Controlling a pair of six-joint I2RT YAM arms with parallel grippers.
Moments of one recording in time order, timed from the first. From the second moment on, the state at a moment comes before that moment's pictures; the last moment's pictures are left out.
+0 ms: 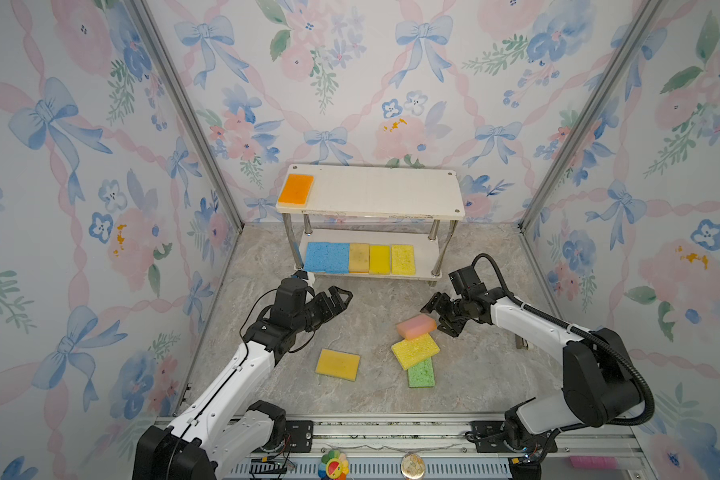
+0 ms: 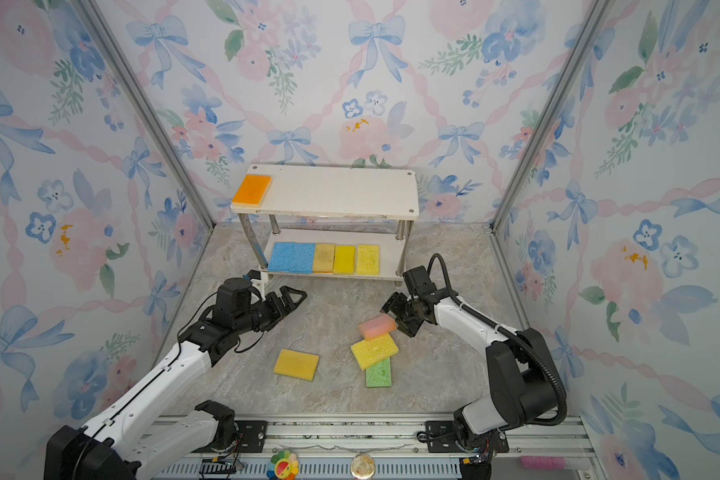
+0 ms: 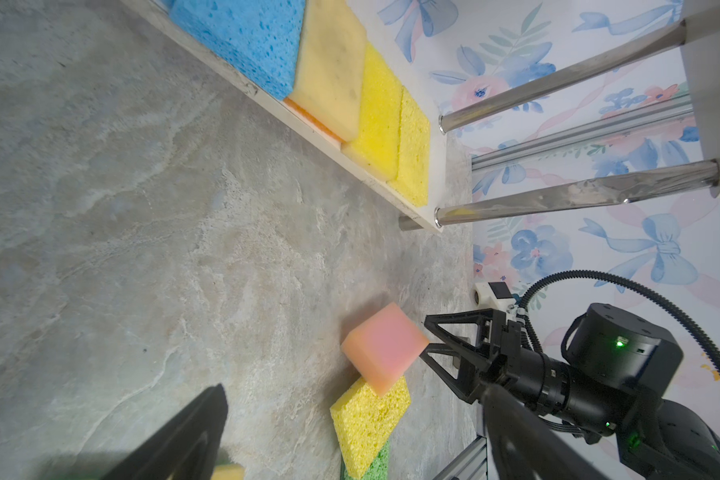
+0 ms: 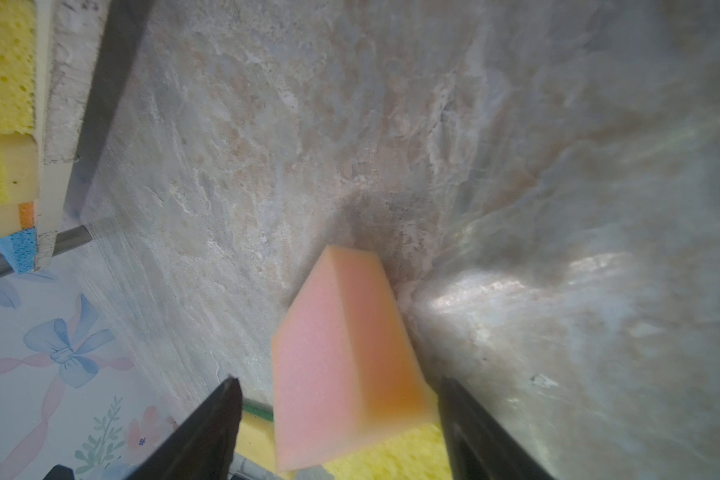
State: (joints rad) left arm -0.35 1.01 0.70 -0.28 0.31 -0.90; right arm 0.40 1.50 0.91 -0.51 -0.30 1.07
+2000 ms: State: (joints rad) left arm -0.37 1.15 0.65 0.27 0.82 -1.17; right arm 0.55 1.59 1.43 -0.51 -0.99 0.56
